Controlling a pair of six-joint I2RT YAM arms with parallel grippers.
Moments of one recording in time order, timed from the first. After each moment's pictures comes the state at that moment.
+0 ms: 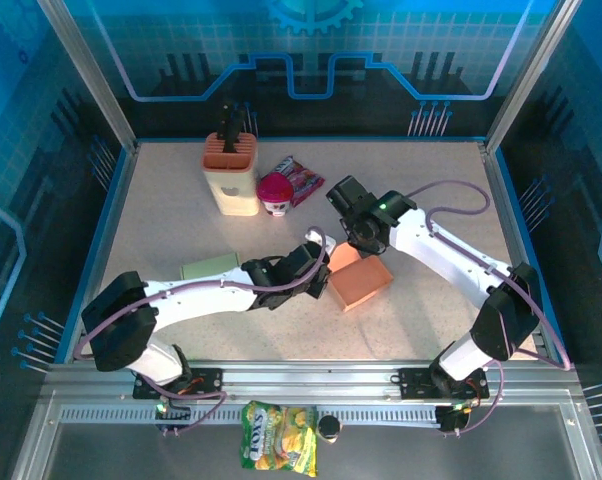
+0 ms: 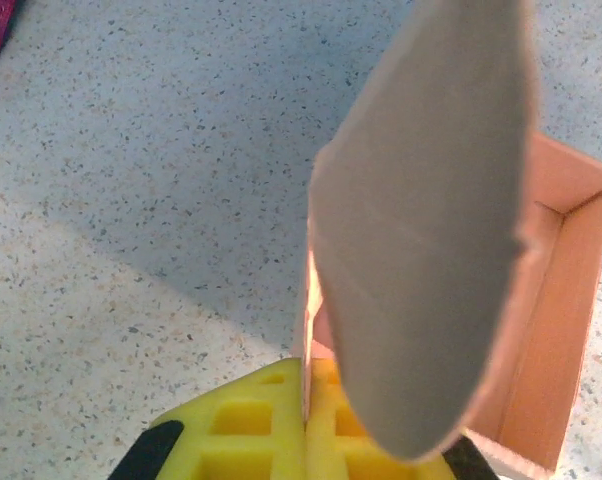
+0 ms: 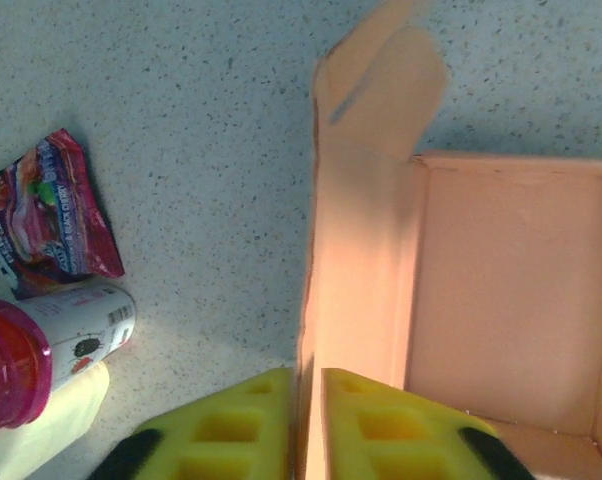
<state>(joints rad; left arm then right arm) -0.98 1.52 0.95 -0.25 -0.29 -0.36 0.69 1.55 1.39 -1.01 0.33 1.72</state>
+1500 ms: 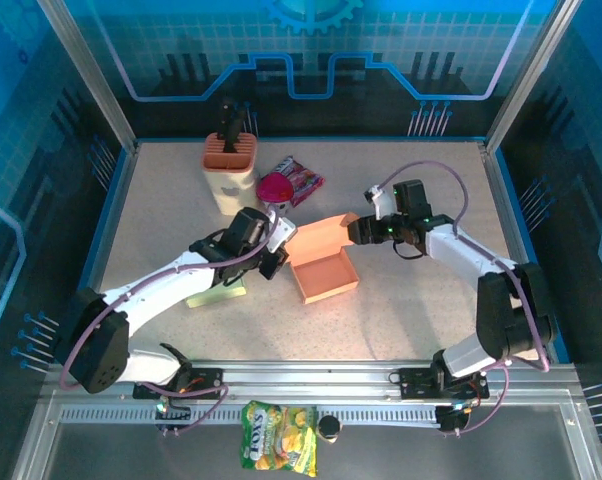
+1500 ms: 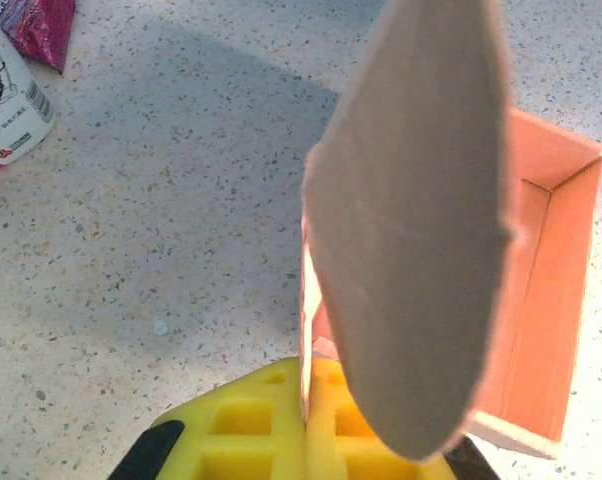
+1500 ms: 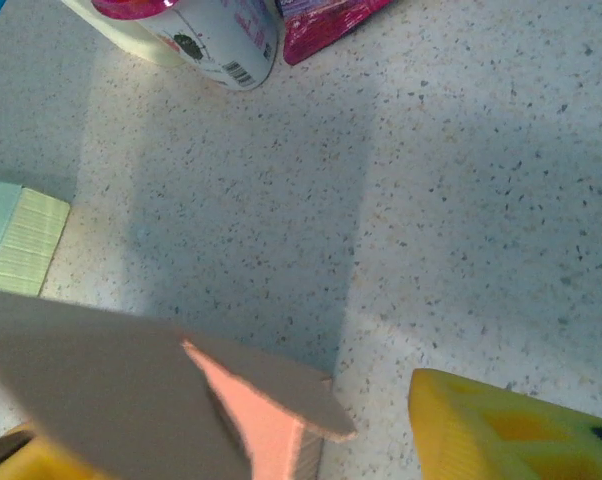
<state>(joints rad) -0.57 1.35 0.85 -0.34 0.14 0.05 0.26 1.54 0.96 -0.28 -0.48 0.07</state>
